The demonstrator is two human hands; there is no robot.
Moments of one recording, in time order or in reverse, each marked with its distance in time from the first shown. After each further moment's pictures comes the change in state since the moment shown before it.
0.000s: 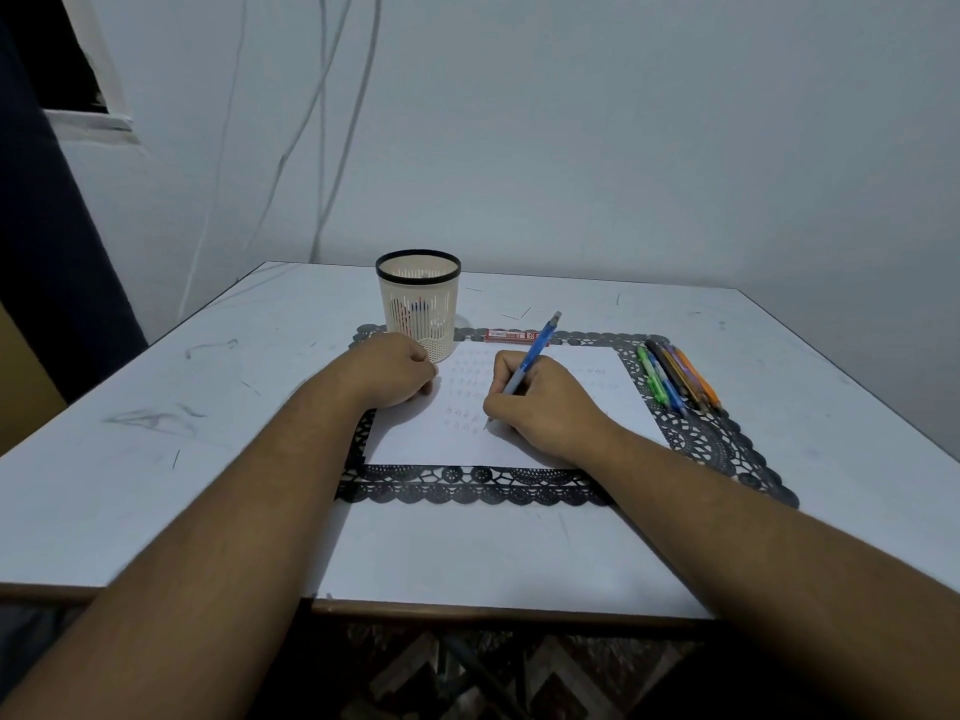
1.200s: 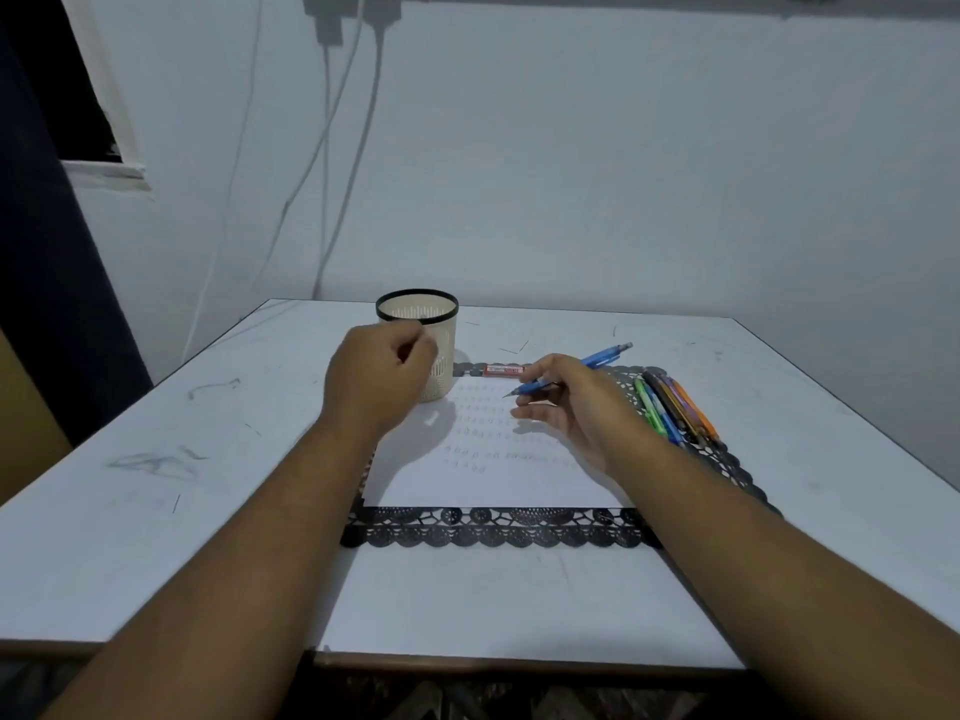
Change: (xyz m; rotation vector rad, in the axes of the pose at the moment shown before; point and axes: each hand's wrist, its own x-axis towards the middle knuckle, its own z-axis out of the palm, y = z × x) left_hand -0.012 0.013 -0.003 -0.268 0.619 0.306; right_hand 0.017 0.006 -0.033 0.737 0.176 0.195
